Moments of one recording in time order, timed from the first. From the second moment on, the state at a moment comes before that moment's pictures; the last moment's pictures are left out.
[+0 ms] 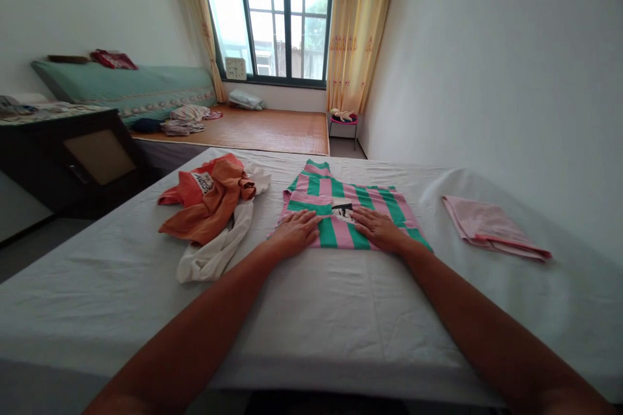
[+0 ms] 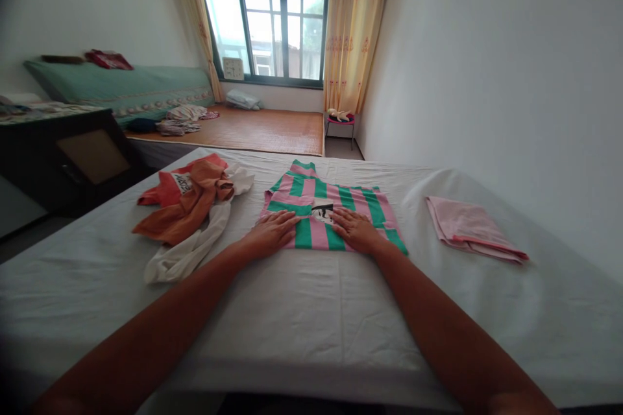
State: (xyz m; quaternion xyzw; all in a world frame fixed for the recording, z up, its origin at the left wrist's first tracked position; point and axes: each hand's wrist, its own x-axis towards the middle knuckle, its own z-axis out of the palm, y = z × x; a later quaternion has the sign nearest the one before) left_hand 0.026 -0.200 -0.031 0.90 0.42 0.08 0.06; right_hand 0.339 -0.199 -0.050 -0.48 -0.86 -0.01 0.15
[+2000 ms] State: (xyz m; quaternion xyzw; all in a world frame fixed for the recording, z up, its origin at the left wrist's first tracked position) left_hand 0.008 -0.167 -0.035 0.68 0.48 0.43 0.36; right_hand 0.282 -0.121 0.024 -0.38 -0.84 0.29 0.26
